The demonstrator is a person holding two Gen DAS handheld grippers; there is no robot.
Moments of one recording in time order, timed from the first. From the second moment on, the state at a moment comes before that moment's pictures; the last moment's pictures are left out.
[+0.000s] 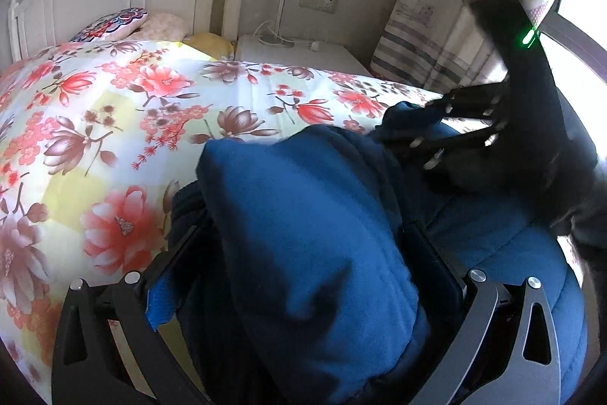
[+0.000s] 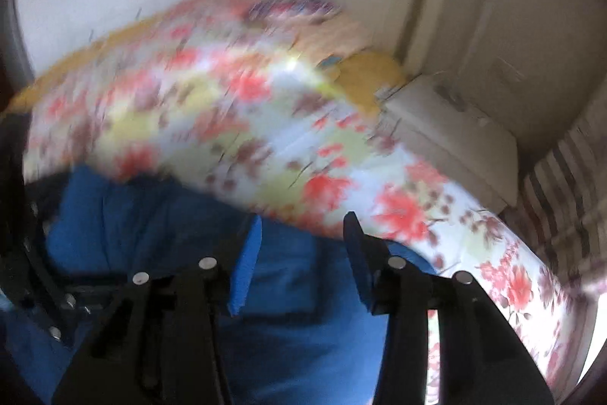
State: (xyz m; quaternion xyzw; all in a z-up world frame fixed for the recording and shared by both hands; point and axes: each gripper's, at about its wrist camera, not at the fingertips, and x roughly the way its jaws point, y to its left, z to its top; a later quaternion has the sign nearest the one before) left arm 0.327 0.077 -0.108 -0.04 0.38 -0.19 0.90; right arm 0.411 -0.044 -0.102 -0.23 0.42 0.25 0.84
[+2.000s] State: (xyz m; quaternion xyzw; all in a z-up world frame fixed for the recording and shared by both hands) left arm 0.261 0.118 -0.148 -0.32 0.53 -0.33 0.71; right arm 0.279 -0.196 -0.171 0.27 0.51 0.41 0.70
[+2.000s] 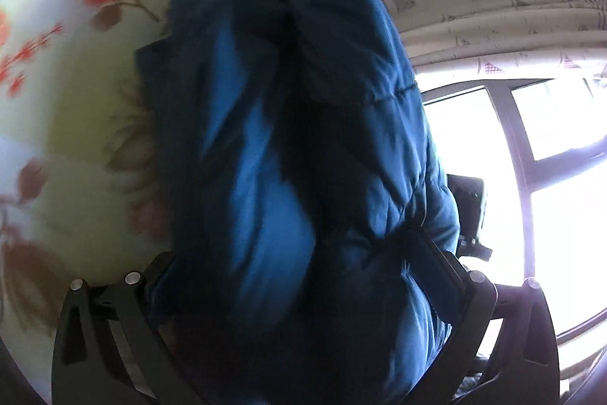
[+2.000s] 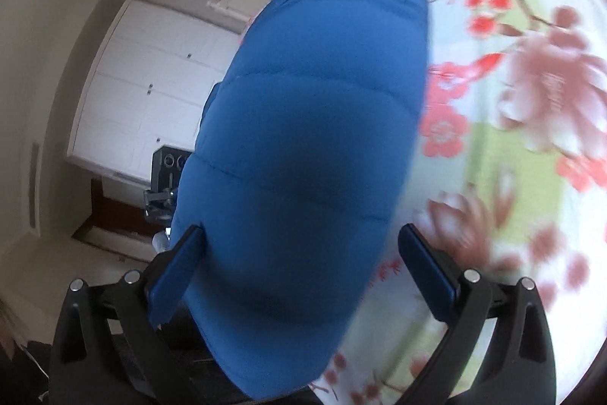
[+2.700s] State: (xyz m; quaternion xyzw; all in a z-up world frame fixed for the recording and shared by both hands) left arm 0.437 -0.015 -0.103 -0.29 0.42 -0.34 0.79; right arm 0.364 -0.277 -0.091 0.19 0.31 0.29 0.88
